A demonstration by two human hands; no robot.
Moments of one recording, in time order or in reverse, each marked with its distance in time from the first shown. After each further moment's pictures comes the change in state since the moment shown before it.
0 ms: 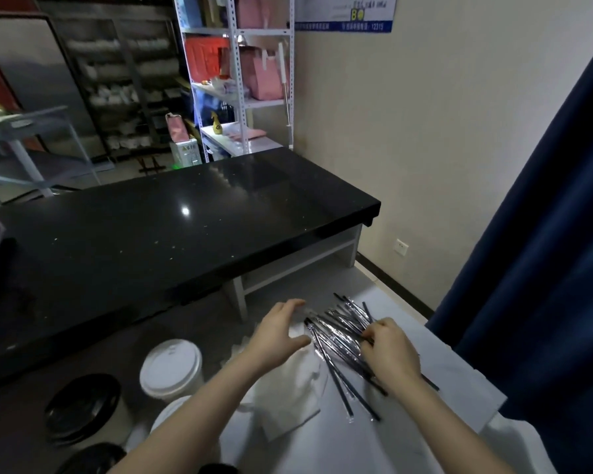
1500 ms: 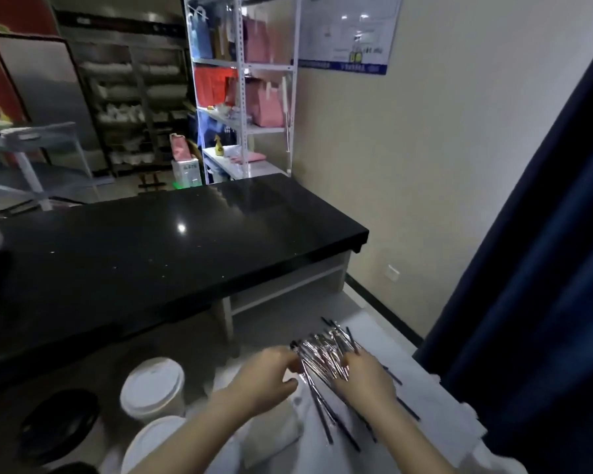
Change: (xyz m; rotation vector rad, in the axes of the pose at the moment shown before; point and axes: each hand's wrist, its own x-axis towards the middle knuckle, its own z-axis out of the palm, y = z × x) left_hand -0.024 0.027 -0.002 0.311 -0.112 0.158; right_hand -0.001 -0.004 -0.001 -0.109 -0.173 -0.091
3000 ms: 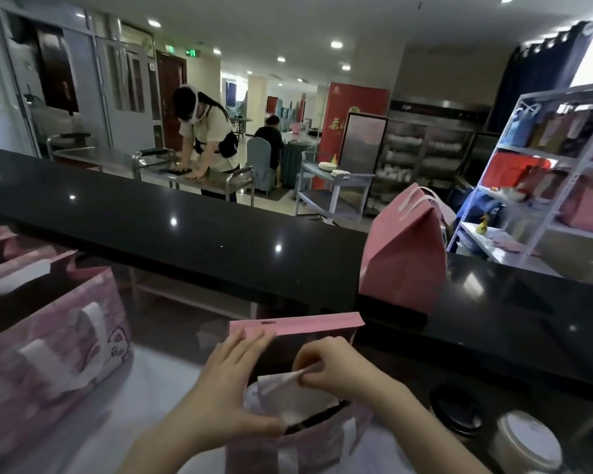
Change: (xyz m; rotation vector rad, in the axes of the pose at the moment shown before) left_hand -0.594 -0.165 -0.188 -0.018 0.570 -0.723; right_hand -0.270 -0.552 0.082 -0.039 -0.464 -1.228
